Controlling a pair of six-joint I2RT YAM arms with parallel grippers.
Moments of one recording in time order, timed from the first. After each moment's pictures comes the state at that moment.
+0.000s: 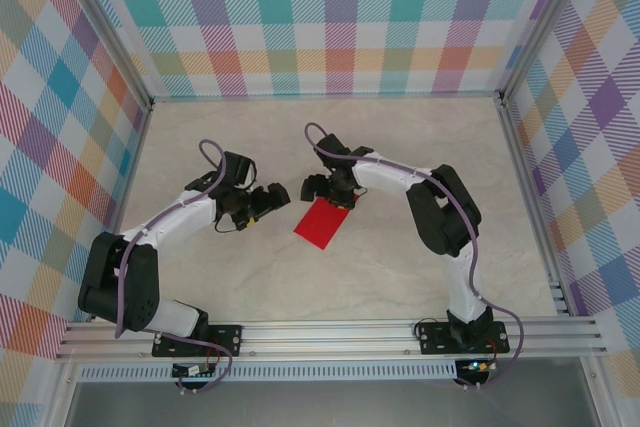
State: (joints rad) left arm -0.34 1.44 0.89 -0.50 0.31 -0.73; right arm 0.69 2.08 1.51 -0.64 -0.21 0.74
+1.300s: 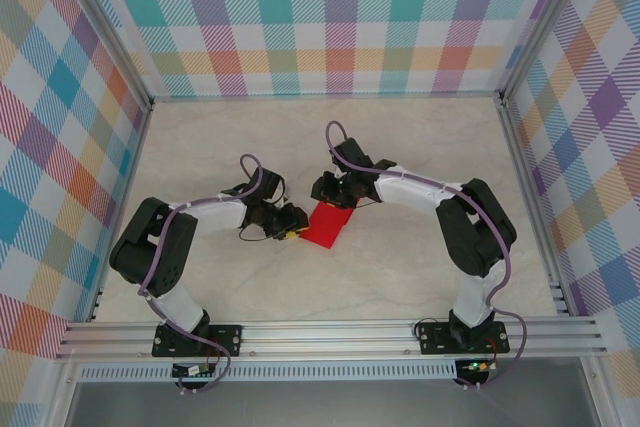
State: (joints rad) left arm -0.47 1.68 0.83 -0.25 0.50 -0.78; right arm 0.68 1.86 1.25 -0.35 -0.30 0.88
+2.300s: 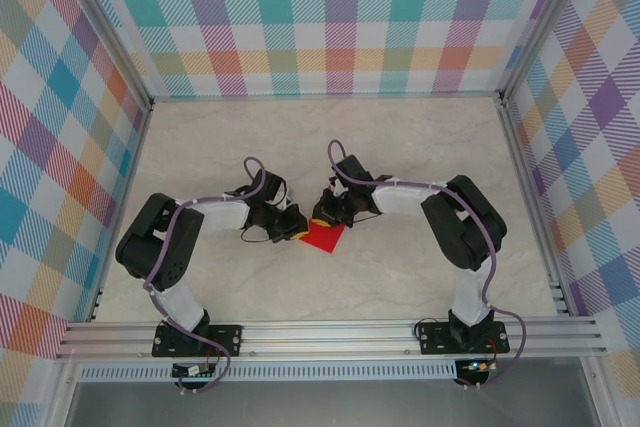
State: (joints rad) left arm -0.48 1.72 0.82 -0.19 0.56 -0.79; right arm 0.68 1.93 1.12 -0.19 -0.55 0.99
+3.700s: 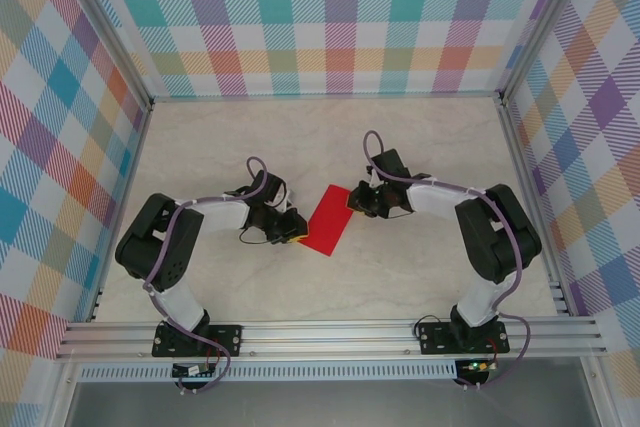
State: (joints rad) left arm -0.48 1.71 0.82 -0.25 0.56 -0.70; right arm 0.51 1.74 0.98 -0.24 -0.39 0.78
